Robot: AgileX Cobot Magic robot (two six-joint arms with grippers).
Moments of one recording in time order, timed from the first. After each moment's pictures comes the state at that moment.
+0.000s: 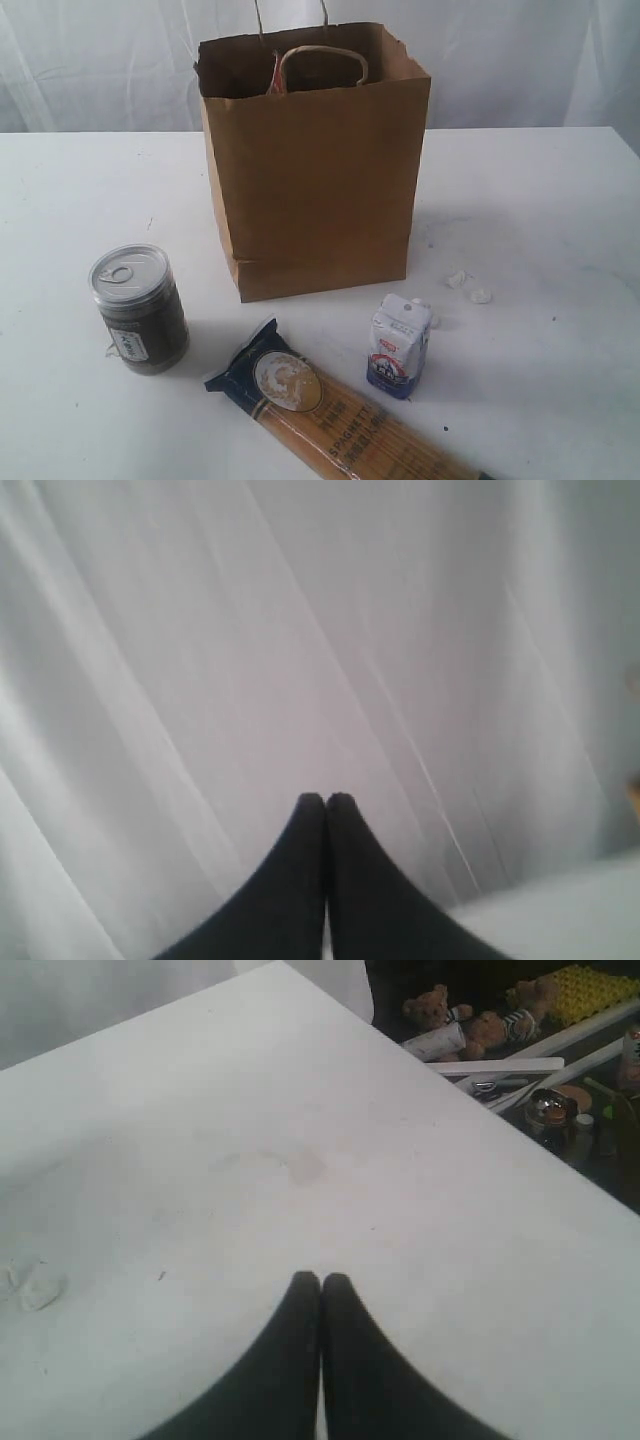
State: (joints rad) left arm -0.14 0.67 -0.60 -0.11 -0.22 0.47; right arm -0.21 0.33 -0.05 -0.44 0.23 0.73
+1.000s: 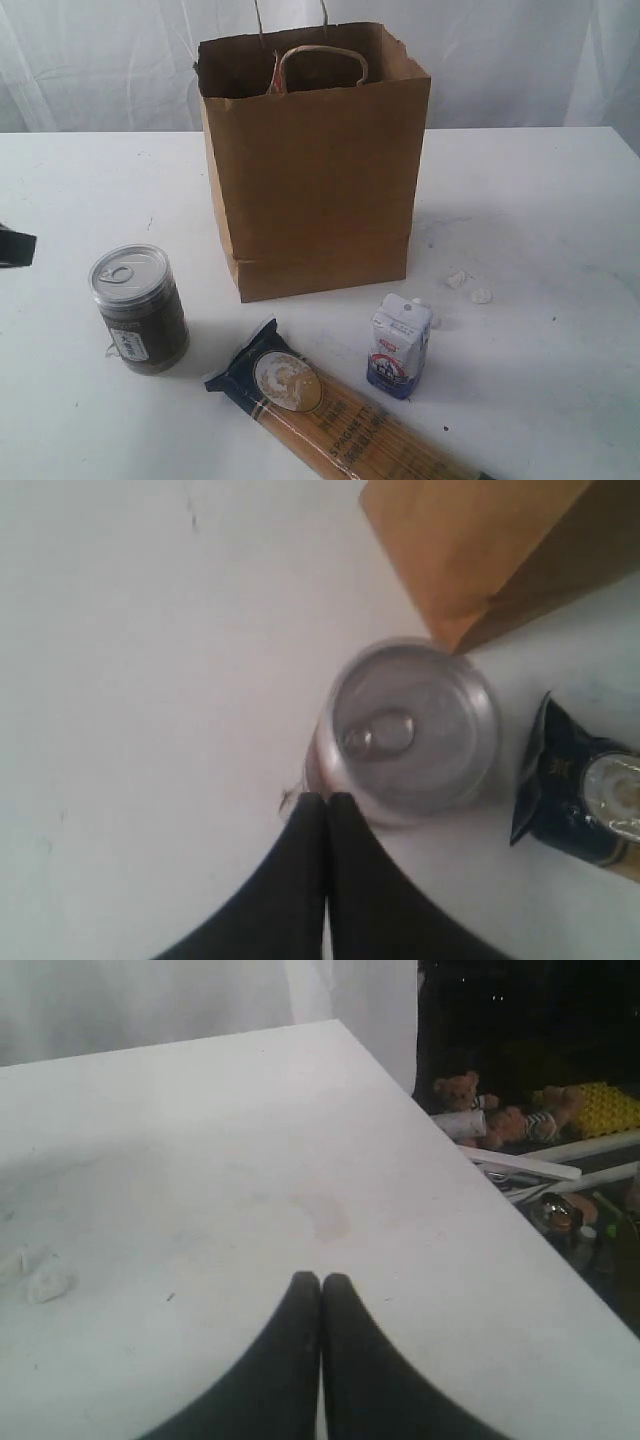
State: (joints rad) left arm -0.14 1.04 -0.72 -0.46 0.63 0.45; right arm -0.21 0.33 -0.04 -0.45 0.10 0.51
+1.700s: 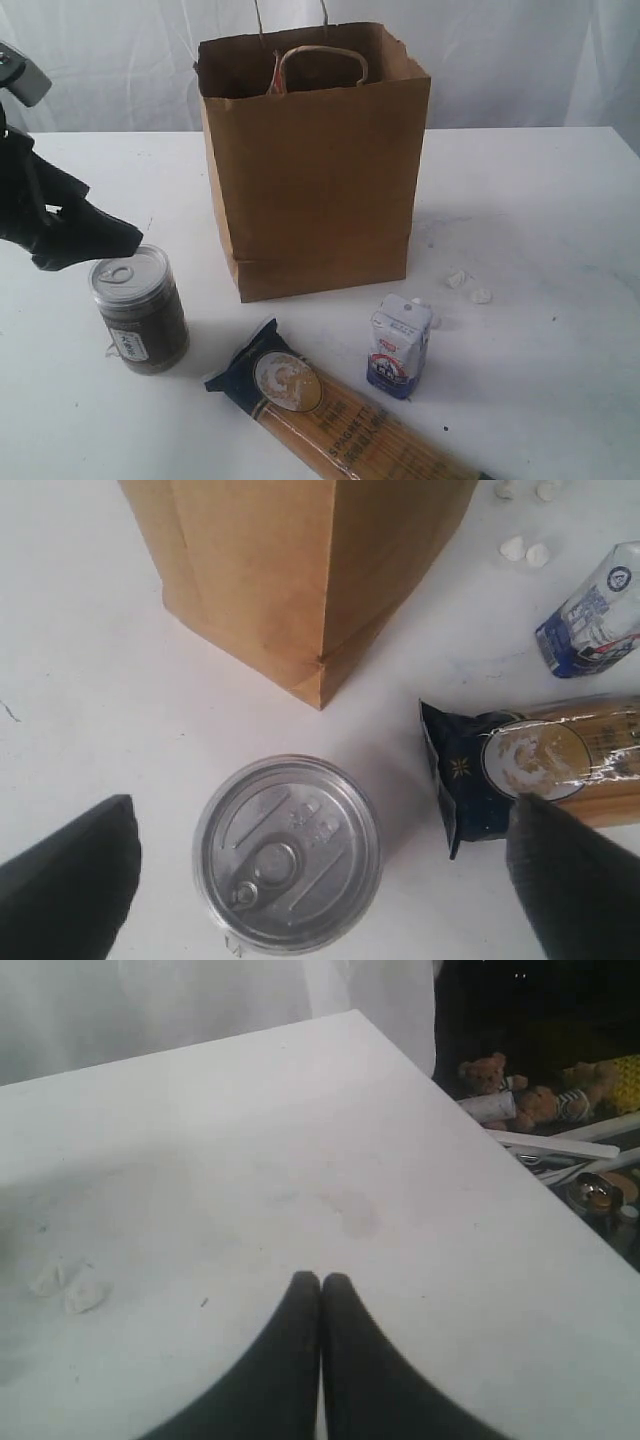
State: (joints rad) left arm -0.14 1.25 -0.89 -0.79 0.79 1.12; right arm -0.21 0.41 -0.04 -0.43 0.02 0.57
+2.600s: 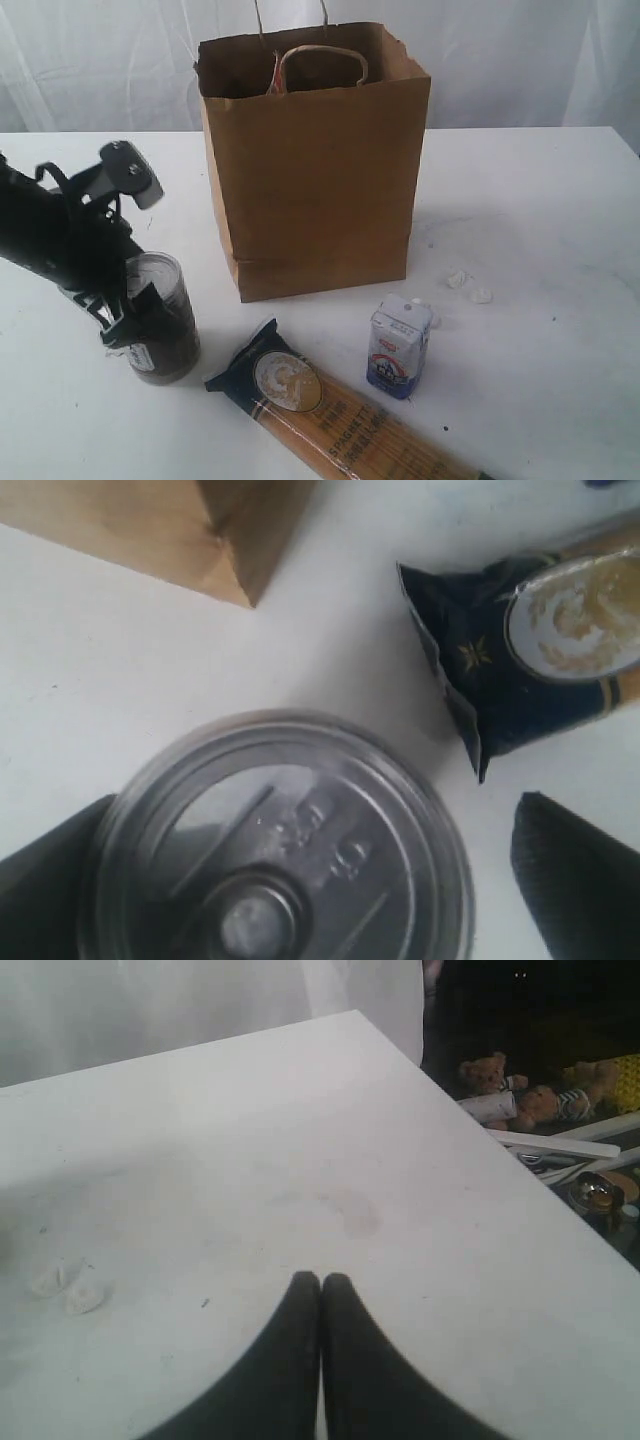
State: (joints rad) left arm -0.32 1.52 -0.89 -0.62 0.68 1.16; right arm -0.21 0.41 -0.04 -0.43 0.02 0.58
